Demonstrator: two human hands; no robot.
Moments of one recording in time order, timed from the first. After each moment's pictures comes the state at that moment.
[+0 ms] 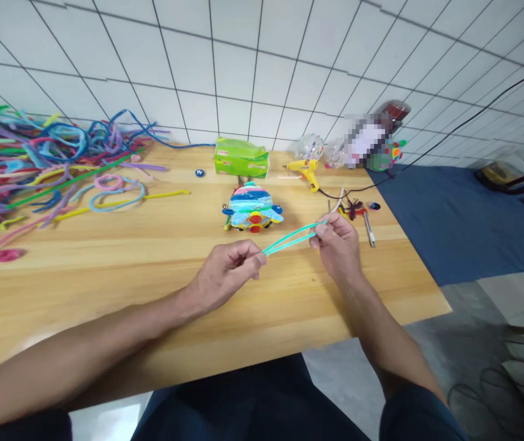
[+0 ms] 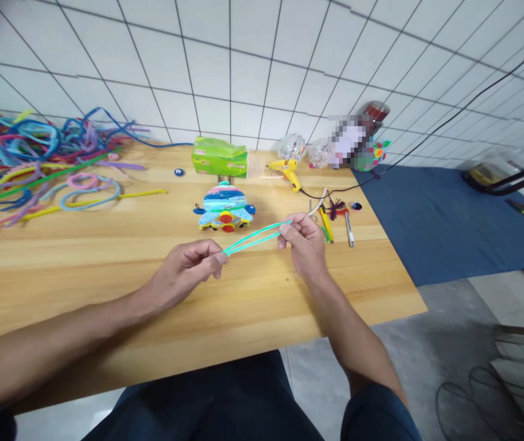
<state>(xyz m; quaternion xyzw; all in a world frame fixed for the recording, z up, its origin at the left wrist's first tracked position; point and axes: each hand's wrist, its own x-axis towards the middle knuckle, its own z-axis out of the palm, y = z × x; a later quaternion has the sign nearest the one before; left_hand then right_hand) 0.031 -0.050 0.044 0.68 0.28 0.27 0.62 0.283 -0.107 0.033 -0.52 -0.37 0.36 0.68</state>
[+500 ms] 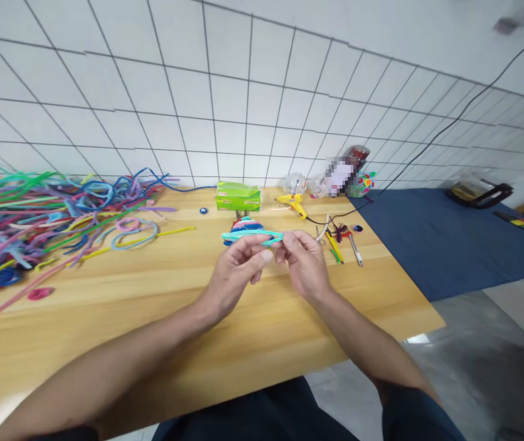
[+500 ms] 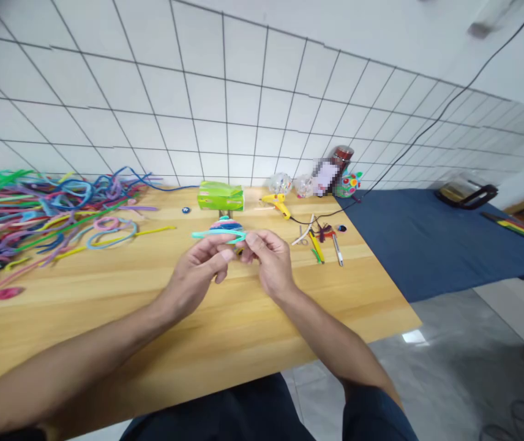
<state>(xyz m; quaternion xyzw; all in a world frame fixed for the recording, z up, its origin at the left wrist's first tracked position) 0.065 -0.041 0.073 0.52 0.20 0.43 0.71 0.222 -0.088 0.077 -0.45 -0.37 0.40 0.71</state>
